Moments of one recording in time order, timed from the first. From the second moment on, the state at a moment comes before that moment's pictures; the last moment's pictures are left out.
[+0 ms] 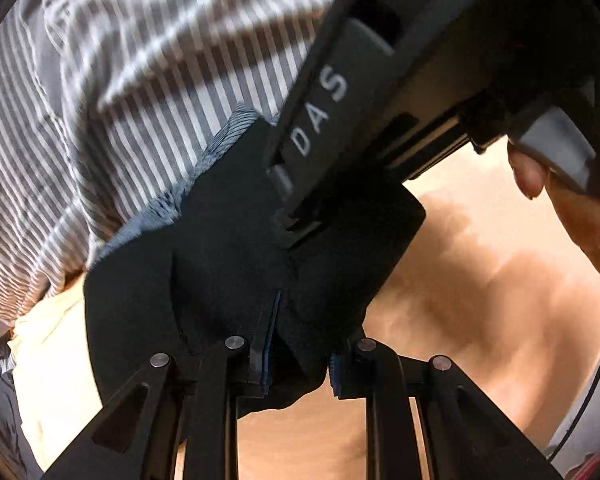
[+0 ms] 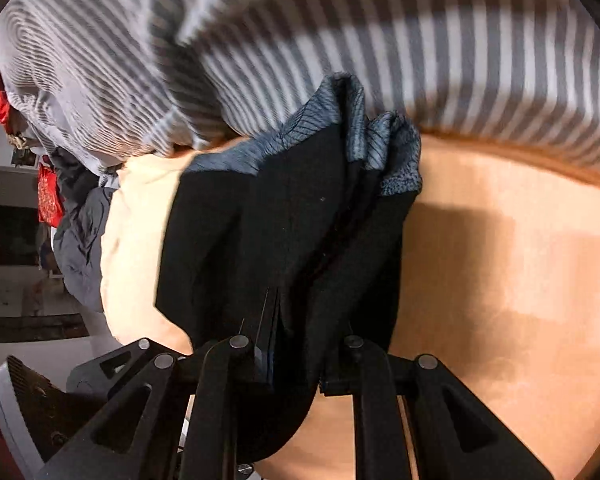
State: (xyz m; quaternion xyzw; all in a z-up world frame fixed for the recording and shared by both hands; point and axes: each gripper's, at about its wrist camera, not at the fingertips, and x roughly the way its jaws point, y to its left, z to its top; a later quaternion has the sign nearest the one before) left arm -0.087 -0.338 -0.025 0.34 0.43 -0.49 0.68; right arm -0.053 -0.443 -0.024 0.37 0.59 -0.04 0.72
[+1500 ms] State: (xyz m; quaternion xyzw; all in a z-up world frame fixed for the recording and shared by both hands) left arm 0.038 -0.278 -0.060 0.27 0.58 -0.33 0.70; right arm -0.119 -0.408 -0.041 0.31 0.63 -0.20 0.69
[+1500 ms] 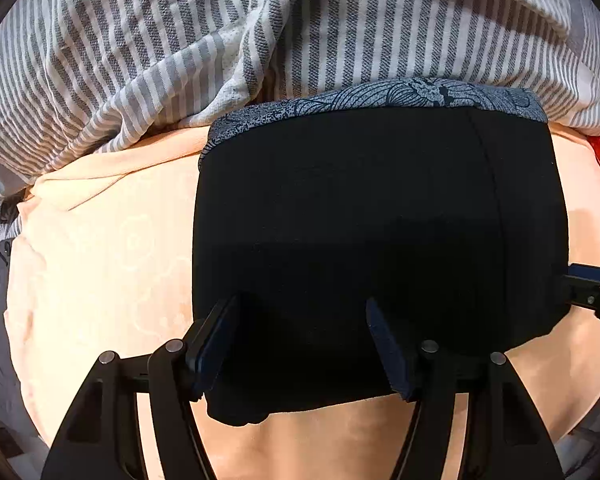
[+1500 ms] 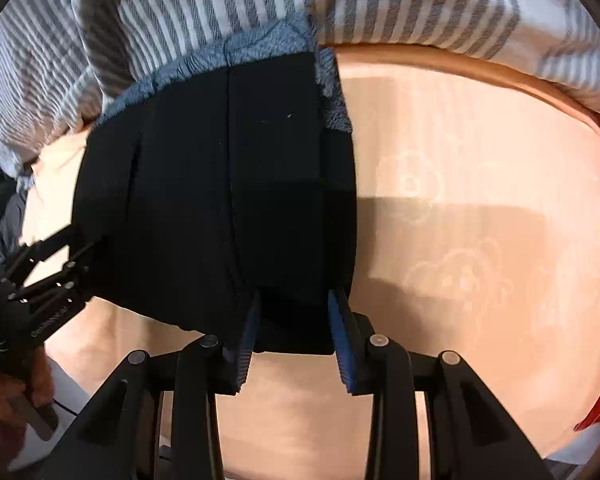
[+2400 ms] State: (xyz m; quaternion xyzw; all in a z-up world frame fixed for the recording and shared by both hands) left arm 0.055 -0.305 -0.028 0.26 0.54 -0.35 0.72; right arm -0.072 -0.483 -0.037 0.41 0.52 -0.19 0.73
